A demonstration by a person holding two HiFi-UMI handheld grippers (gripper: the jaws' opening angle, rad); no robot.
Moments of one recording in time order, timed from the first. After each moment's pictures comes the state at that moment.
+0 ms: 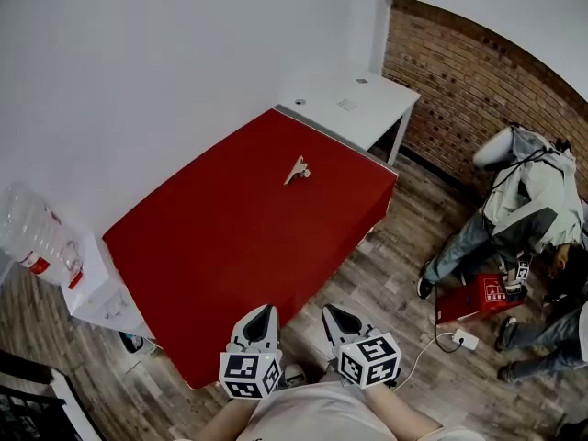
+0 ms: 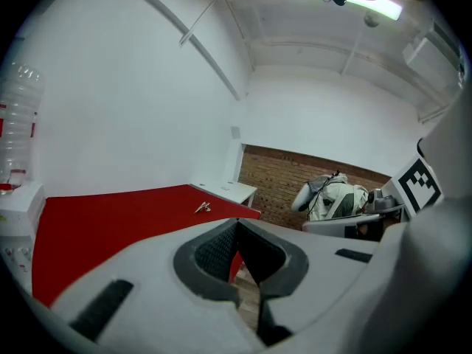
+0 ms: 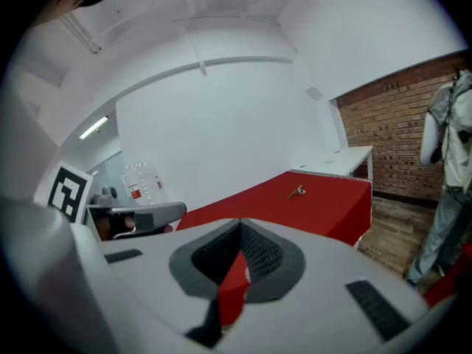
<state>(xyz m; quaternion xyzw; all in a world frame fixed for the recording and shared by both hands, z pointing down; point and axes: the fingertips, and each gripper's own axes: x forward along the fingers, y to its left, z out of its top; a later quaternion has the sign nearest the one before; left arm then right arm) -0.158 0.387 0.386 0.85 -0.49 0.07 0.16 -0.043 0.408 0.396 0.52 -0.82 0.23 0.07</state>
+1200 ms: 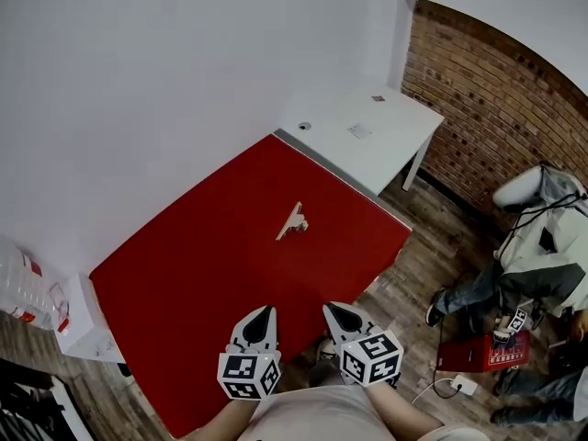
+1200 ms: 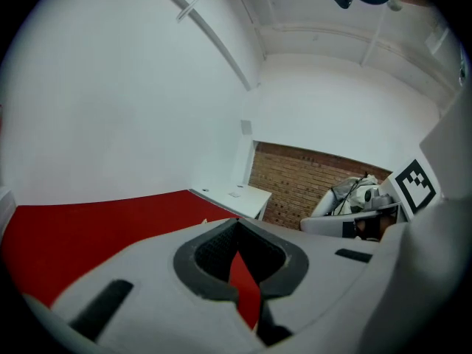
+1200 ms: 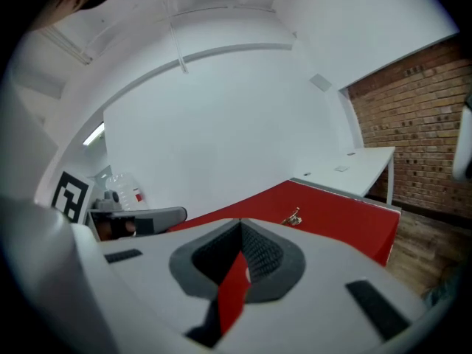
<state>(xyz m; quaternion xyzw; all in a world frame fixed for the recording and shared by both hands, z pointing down) -0.064 0.129 0.395 0.83 -0.52 0.08 0.17 0.052 0.137 0.402 0.47 -0.85 0.24 0.06</state>
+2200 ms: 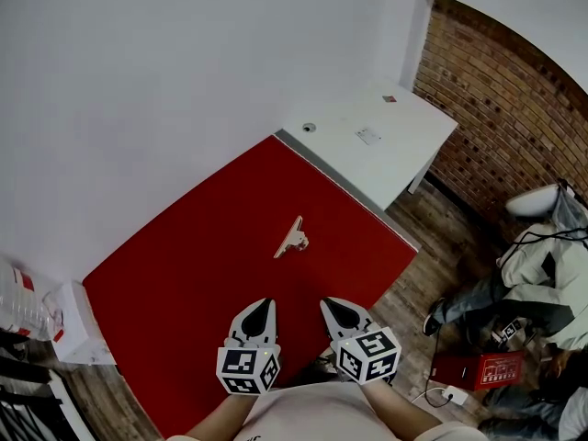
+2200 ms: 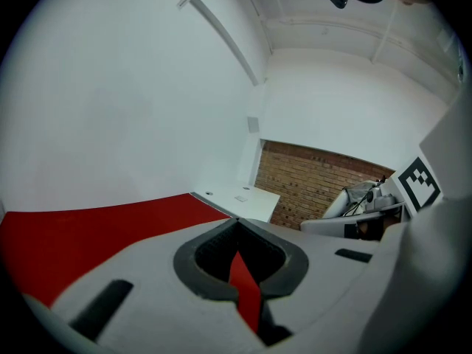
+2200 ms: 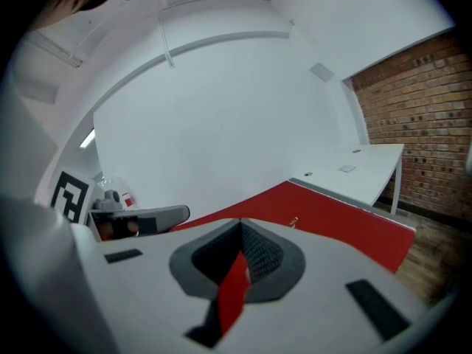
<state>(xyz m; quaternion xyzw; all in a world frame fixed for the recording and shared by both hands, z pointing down) -0.052 0.017 0.393 0.83 -0.53 0.08 0.18 0.059 0.026 0.401 0.46 -0.85 0.25 0.07</state>
